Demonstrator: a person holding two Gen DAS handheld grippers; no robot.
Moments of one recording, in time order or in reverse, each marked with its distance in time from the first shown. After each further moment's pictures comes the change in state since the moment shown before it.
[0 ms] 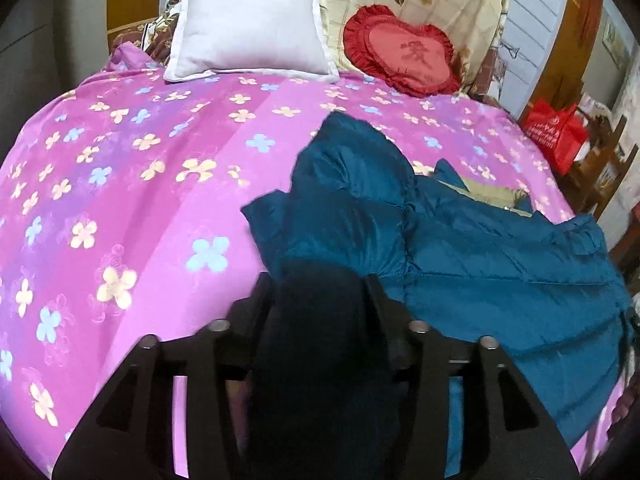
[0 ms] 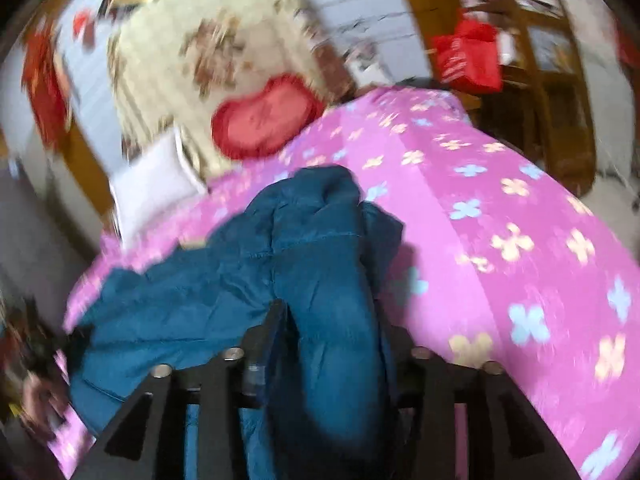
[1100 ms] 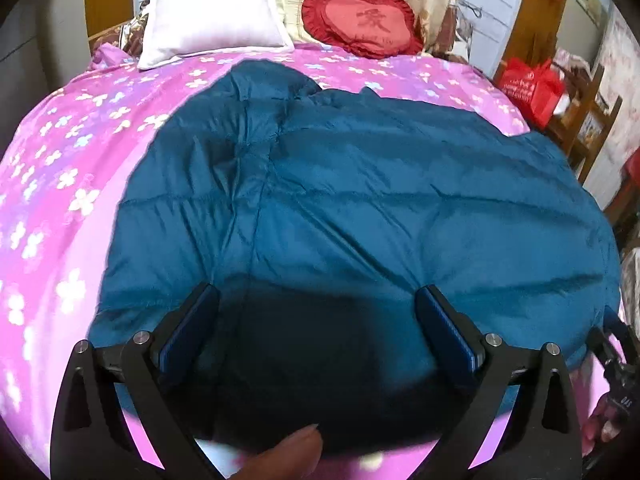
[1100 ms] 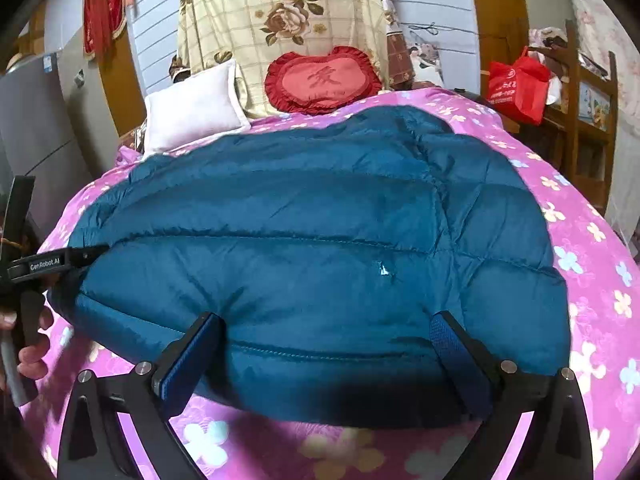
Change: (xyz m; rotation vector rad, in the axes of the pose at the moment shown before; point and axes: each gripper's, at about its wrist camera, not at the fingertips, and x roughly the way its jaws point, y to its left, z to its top) left arm -0.031 -0.094 -0.080 0.096 0.055 0.023; right arm -0.008 0.105 -0.102 -0.291 0.084 -0.057
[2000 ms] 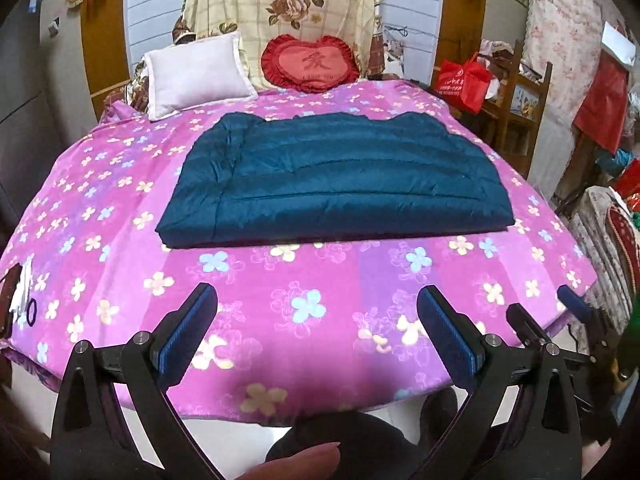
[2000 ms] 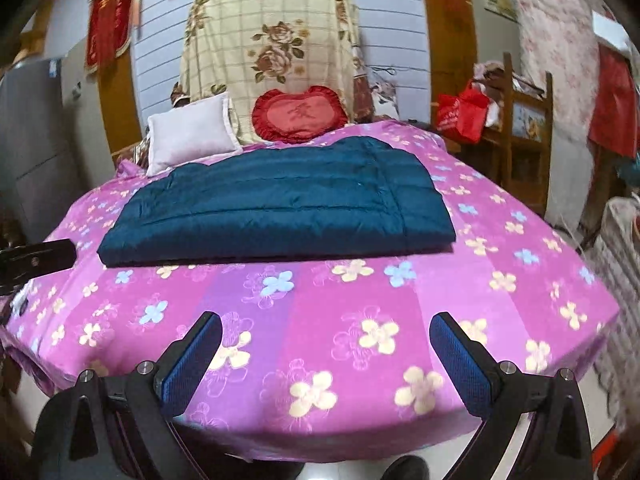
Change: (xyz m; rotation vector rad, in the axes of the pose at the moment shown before) left arm -0.210 -0.063 -0.153 0.140 -0.157 -0.041; right arm -0.172 0.066 -0.119 0.024 -0.125 -0.149
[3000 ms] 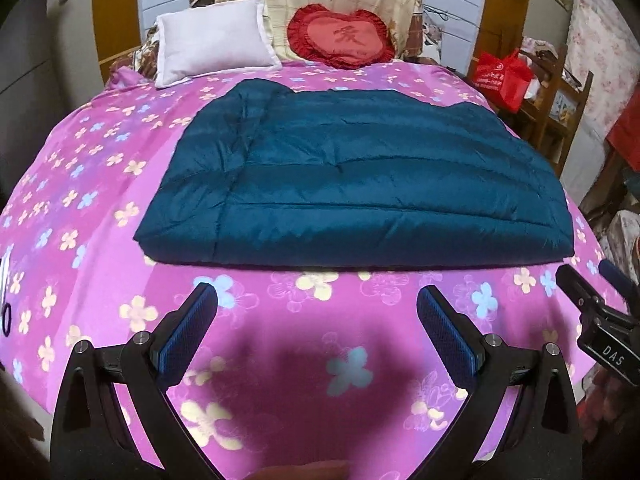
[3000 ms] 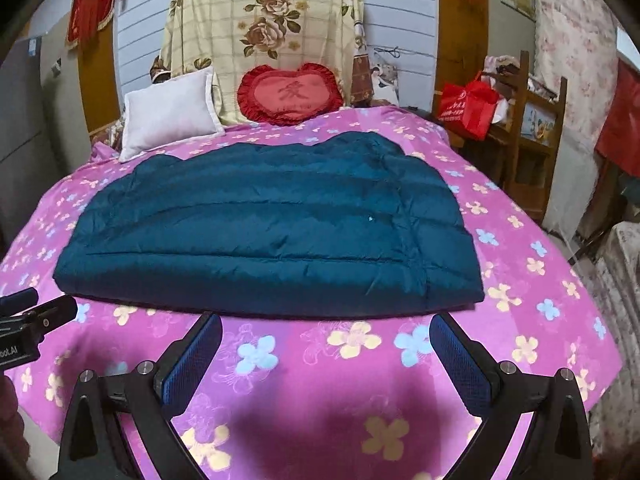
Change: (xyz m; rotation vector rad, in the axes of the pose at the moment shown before) left arm 0.109 0.037 0.032 -0.078 0.089 0.040; right arm 0.085 0.018 0.072 -0.062 0.091 -0.082
